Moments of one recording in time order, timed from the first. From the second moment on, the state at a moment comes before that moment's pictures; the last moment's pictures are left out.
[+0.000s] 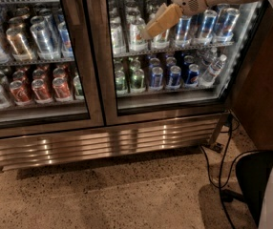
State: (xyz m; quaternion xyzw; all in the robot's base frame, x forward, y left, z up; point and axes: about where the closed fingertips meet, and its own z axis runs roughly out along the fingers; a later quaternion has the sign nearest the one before) arm 0.696 -0.052 1.016 -0.58 0.61 0.20 0.50
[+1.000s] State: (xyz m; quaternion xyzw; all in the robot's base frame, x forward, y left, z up) arm 0.718 0.044 0.997 -0.63 0.53 0.29 0.48
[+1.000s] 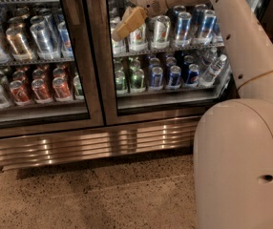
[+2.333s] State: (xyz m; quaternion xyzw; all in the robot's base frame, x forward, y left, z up) arm 0.719 0.062 1.006 -0.65 0.51 0.30 0.48
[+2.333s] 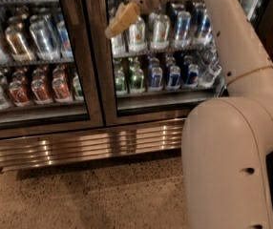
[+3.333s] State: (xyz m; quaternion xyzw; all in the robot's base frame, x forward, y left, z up) arm 0.713 0.065 1.012 -0.65 0.50 0.30 0.48
